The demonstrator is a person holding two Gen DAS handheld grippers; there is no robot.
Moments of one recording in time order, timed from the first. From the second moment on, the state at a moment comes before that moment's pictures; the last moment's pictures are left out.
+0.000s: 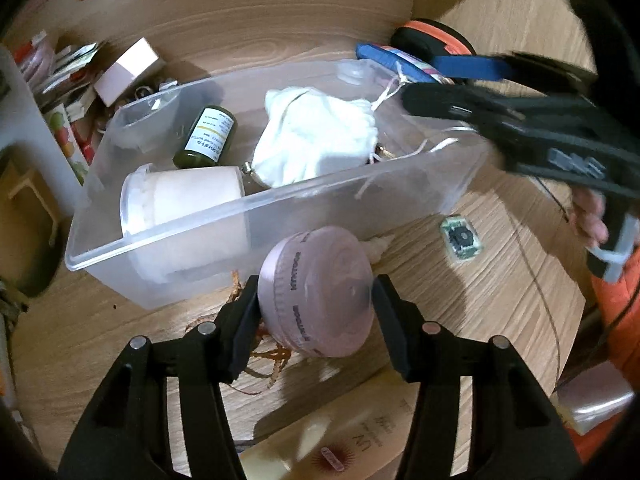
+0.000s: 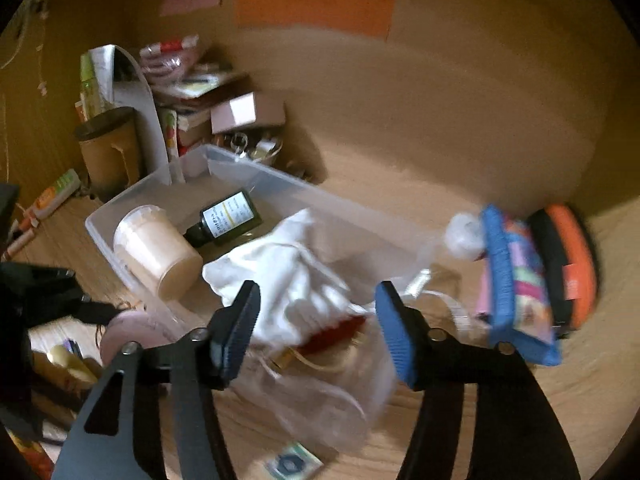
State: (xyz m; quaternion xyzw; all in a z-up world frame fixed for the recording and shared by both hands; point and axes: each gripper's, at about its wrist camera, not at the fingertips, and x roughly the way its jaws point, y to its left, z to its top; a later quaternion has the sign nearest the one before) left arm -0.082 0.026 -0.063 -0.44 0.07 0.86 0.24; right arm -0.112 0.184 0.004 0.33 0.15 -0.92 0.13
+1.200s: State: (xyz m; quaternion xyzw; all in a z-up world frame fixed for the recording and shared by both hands) left arm -0.048 -0.008 -0.022 -0.36 0.01 0.90 0.23; right arm -0.064 0.207 -0.075 0.44 0.08 -0.88 0.14
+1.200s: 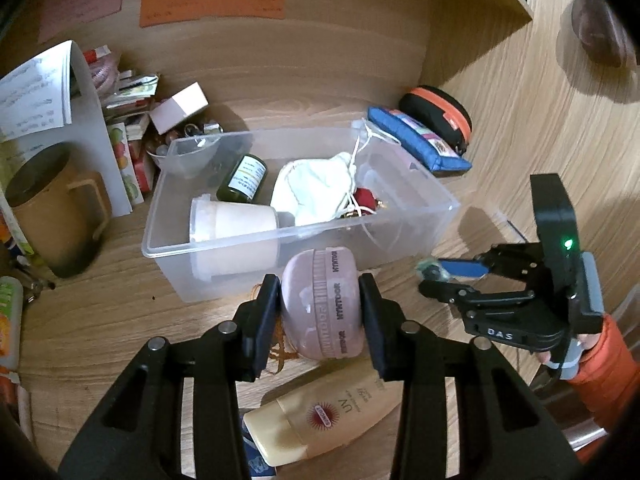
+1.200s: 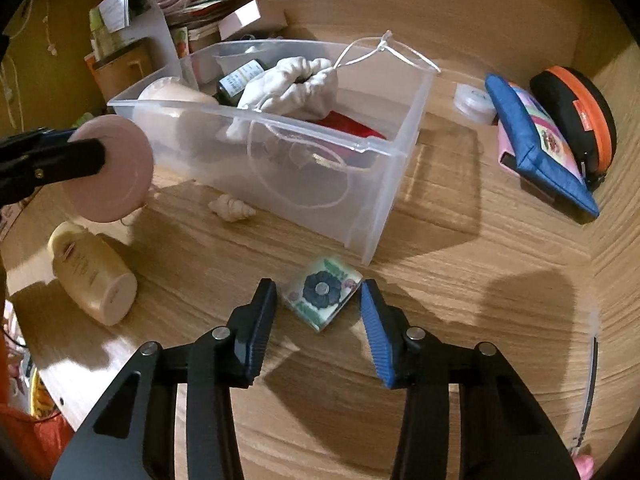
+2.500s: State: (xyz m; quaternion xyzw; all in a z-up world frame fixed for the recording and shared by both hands) left arm -0.042 -0.033 -0.026 -0.40 0.01 0.88 0.25; right arm -0.052 0.199 -0.014 0.35 0.05 -0.91 0.20
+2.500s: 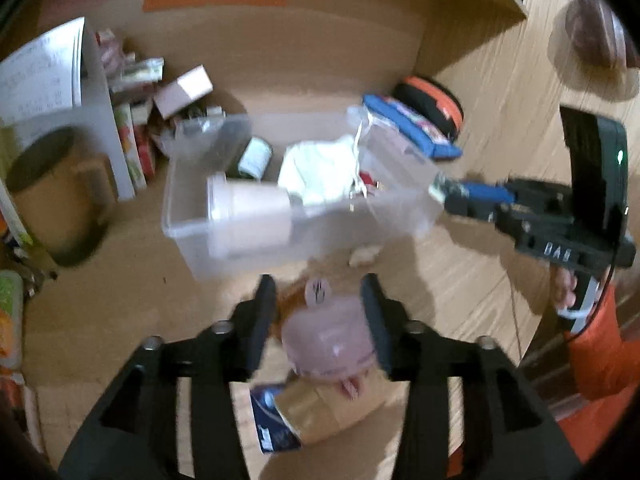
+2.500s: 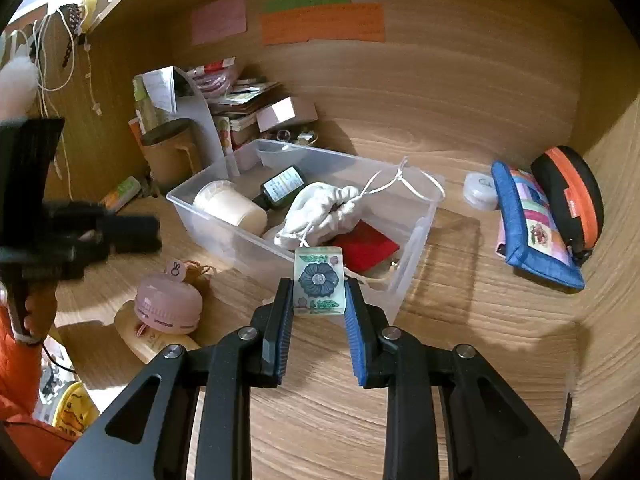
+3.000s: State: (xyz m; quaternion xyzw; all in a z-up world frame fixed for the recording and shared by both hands) left arm -0.063 -0.018 -0.073 -0.48 -0.05 0.84 0.26; right arm -0.052 0.193 -0.026 0.36 0.05 -0.91 0.21
